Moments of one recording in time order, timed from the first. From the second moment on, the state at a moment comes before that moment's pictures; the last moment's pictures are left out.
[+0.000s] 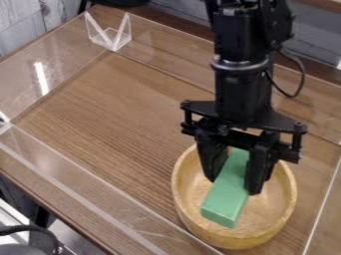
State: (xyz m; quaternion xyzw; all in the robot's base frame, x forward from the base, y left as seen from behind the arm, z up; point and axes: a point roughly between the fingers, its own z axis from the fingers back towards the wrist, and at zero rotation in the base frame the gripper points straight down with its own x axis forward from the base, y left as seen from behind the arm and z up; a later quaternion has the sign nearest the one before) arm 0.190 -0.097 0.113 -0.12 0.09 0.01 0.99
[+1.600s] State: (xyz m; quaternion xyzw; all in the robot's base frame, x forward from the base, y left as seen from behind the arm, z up) arm 0.194 -0.092 0.109 -0.12 0.09 0.01 0.99
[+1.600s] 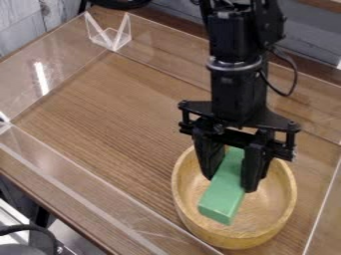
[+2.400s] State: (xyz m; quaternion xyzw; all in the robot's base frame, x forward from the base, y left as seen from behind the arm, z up) arm 0.191 -0.089 0.104 -0.12 0.09 0.02 0.99
